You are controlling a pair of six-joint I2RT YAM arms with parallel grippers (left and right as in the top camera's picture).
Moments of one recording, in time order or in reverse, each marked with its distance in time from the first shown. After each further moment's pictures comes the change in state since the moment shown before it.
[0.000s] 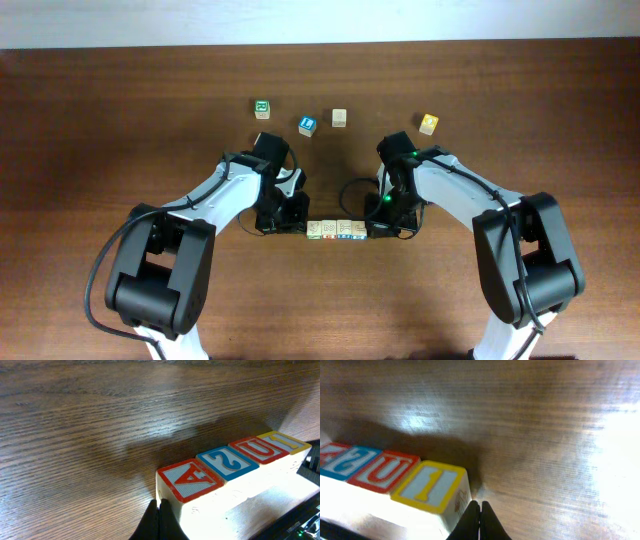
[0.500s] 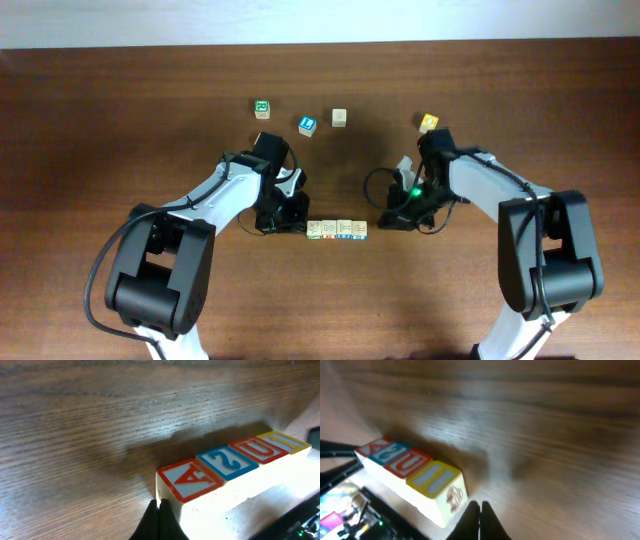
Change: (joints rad) left arm 0.000 0.000 0.000 0.000 0.001 0.003; right arm -0.183 0.000 -0.076 0.101 -0.249 -0.173
